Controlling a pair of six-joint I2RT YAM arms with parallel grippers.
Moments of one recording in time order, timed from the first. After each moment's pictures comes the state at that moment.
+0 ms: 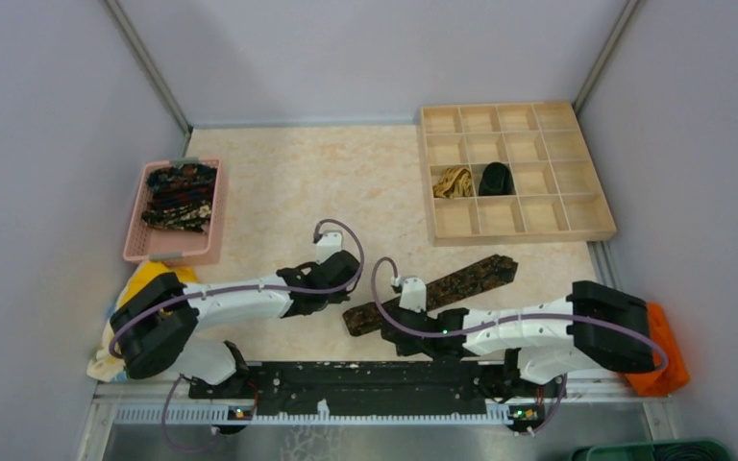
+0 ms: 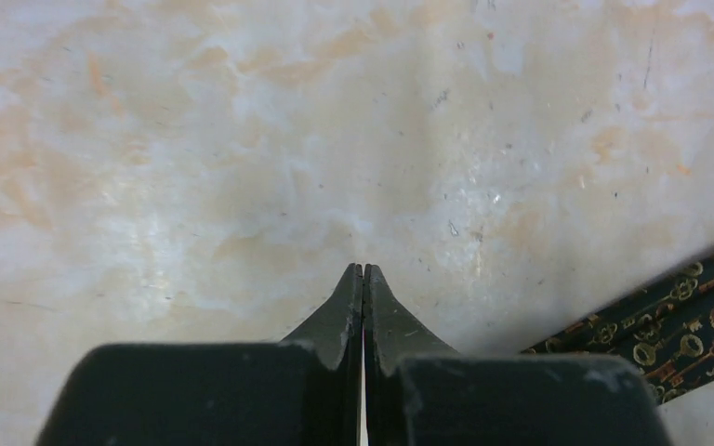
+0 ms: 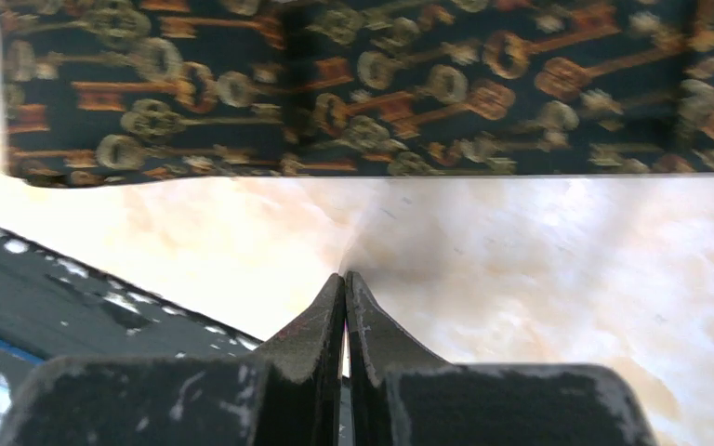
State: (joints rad) left arm -1.00 1.44 0.66 -0.21 -0.49 -0.83; right arm 1.37 1.31 0.53 -0.24 0.39 0.99
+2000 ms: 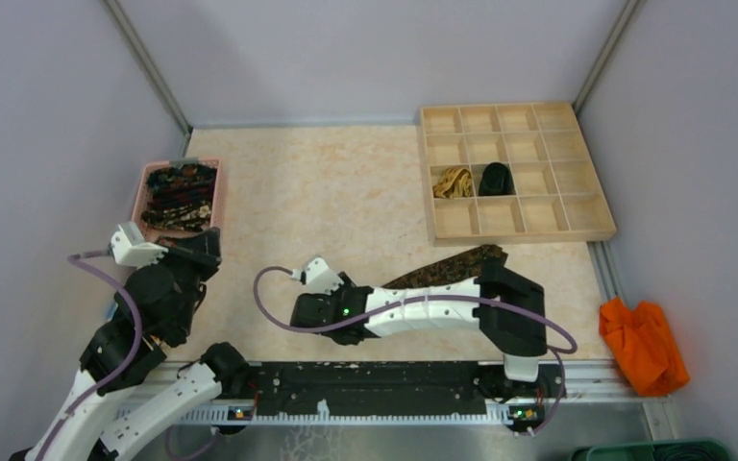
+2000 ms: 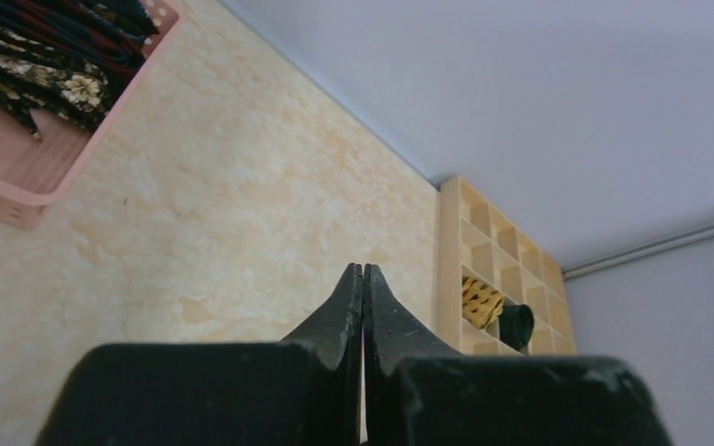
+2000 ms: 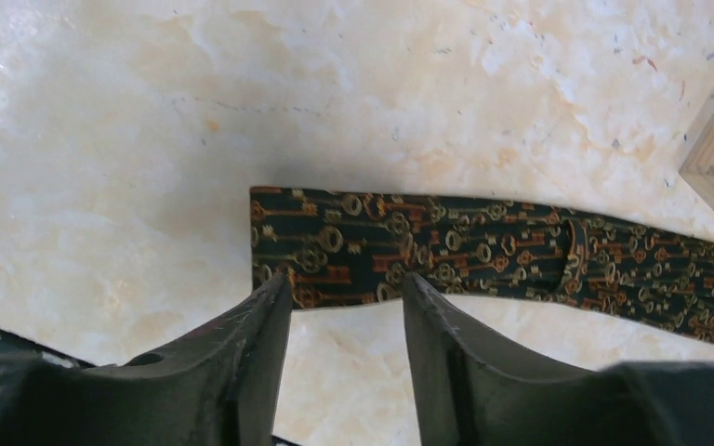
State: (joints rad) left arm -0.76 0.39 0.92 -0.65 -0.86 -0.88; right arm 1.43 1.77 1.29 -0.70 0.69 0.59
